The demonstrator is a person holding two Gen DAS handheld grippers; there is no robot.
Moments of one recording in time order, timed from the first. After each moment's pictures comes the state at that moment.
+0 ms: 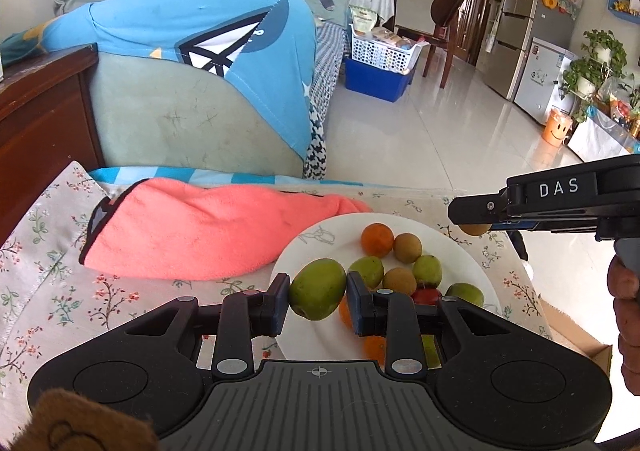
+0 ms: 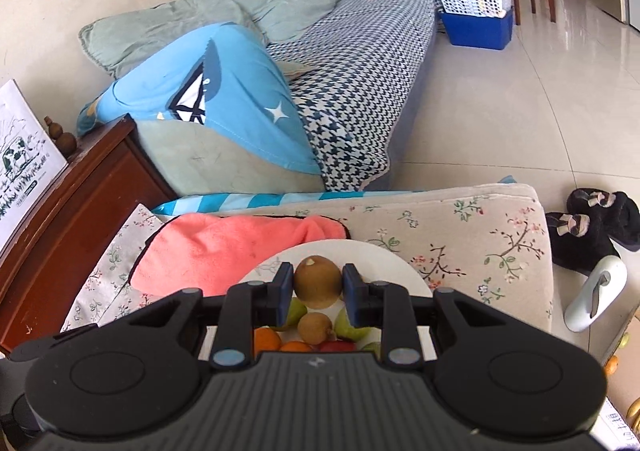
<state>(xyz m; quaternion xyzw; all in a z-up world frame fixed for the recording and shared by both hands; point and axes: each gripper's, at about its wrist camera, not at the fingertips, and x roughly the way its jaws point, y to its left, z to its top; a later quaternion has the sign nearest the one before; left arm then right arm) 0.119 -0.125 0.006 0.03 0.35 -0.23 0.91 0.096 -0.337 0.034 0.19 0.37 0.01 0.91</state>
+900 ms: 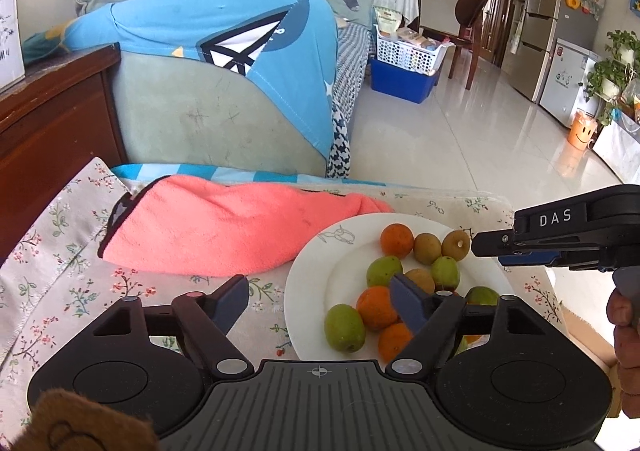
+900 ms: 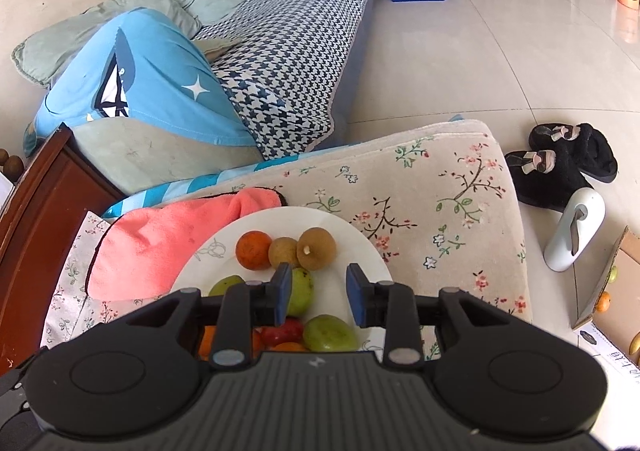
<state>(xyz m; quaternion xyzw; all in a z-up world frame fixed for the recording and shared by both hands) 0.116 -0.128 0.009 0.03 0.35 -0.19 0.92 0.100 -0.355 0.007 0.24 0.41 -0.05 0.88</state>
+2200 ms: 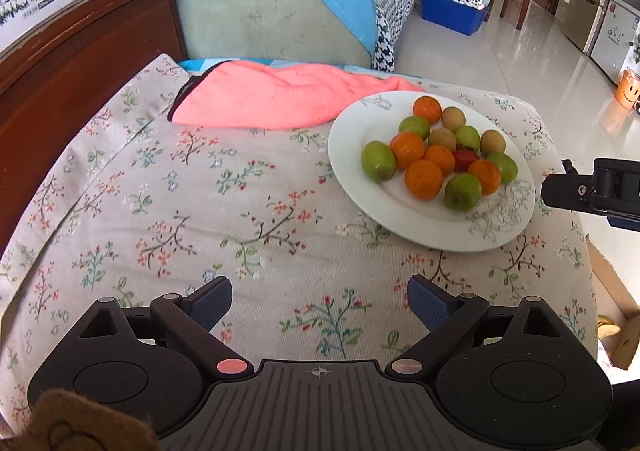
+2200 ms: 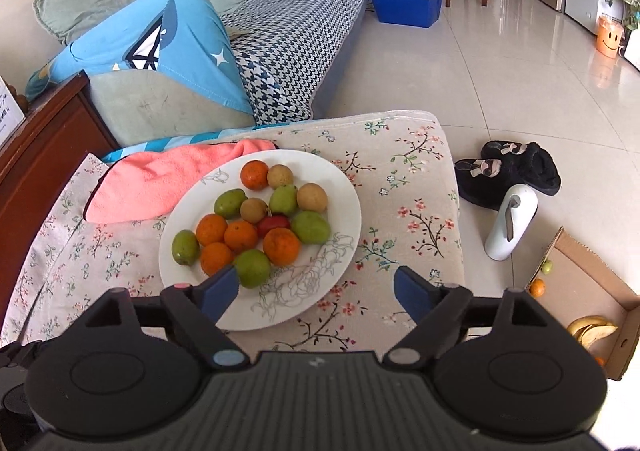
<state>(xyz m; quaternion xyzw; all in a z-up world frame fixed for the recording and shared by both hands) 0.033 -0.106 -0.007 0.06 0.46 -0.10 0.88 -0.001 -0.304 0.033 0.15 0.41 -0.09 0.90</state>
